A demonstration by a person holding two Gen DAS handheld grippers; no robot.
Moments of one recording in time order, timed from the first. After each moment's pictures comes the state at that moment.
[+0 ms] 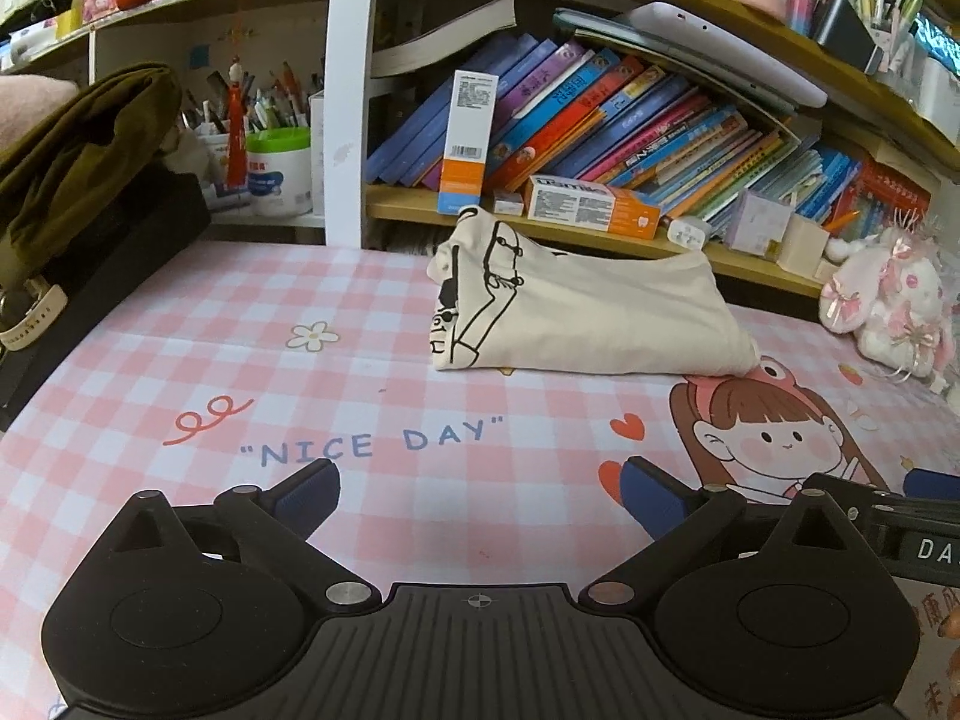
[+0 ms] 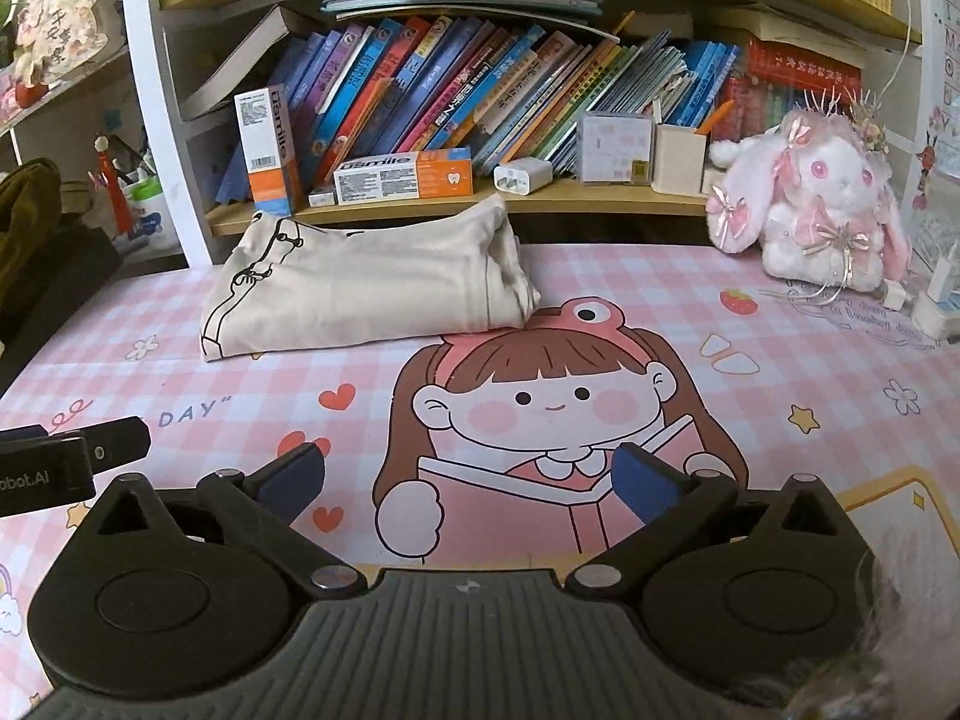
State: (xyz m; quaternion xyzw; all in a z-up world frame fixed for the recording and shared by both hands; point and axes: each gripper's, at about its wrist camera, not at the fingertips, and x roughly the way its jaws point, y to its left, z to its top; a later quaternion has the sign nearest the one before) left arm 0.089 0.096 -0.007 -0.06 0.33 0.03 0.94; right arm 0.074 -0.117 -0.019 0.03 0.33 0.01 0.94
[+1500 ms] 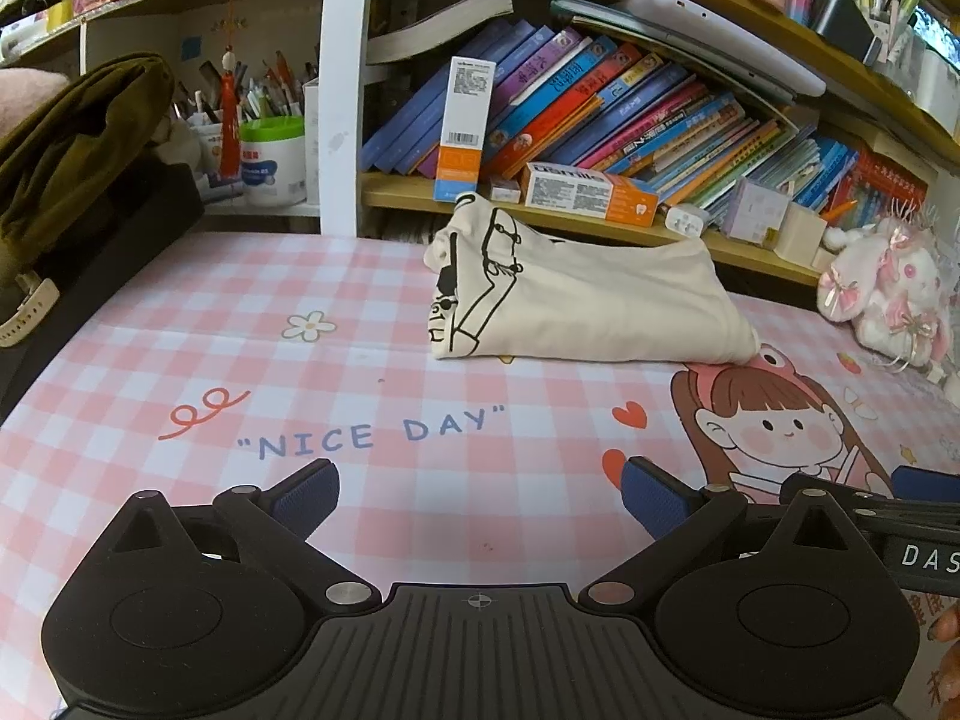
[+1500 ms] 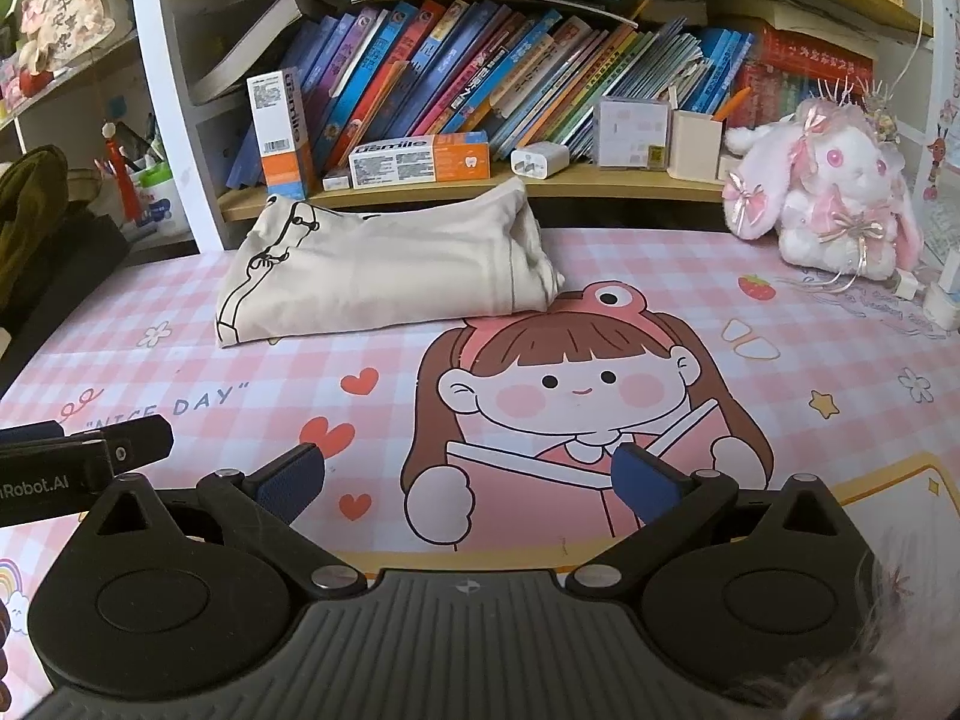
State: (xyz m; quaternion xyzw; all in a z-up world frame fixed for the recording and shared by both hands) left arm 0.093 0.102 -0.008 -0.07 0.34 0.02 0.94; right arm 0.077 -0.104 -0.022 0.03 0.34 0.02 0.94
